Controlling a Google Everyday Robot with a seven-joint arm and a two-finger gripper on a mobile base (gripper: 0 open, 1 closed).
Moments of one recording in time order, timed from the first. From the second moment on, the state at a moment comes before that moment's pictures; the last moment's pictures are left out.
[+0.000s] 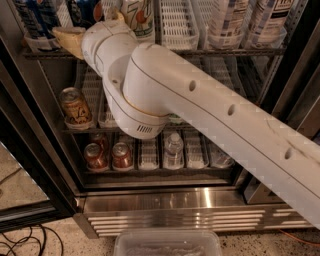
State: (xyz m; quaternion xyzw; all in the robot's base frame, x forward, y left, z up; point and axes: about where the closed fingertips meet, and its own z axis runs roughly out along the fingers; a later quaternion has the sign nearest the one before) arm 0.613 0.123 1.060 -0.22 0.64 0.12 0.72
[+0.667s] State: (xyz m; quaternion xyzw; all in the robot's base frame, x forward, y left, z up) arm 0.610 0.122 1.060 -0.21 0.64 0.12 0.72
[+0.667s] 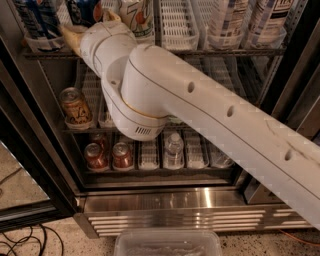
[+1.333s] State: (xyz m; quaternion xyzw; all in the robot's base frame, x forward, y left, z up) arm 0.610 0.125 1.060 -0.21 0.64 0.12 0.72
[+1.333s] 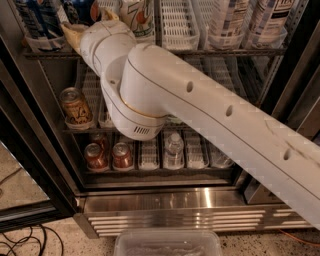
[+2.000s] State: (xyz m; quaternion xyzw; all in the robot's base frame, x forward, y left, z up) arm 0.621 0.122 1.066 -0.21 0.64 0.11 0.73
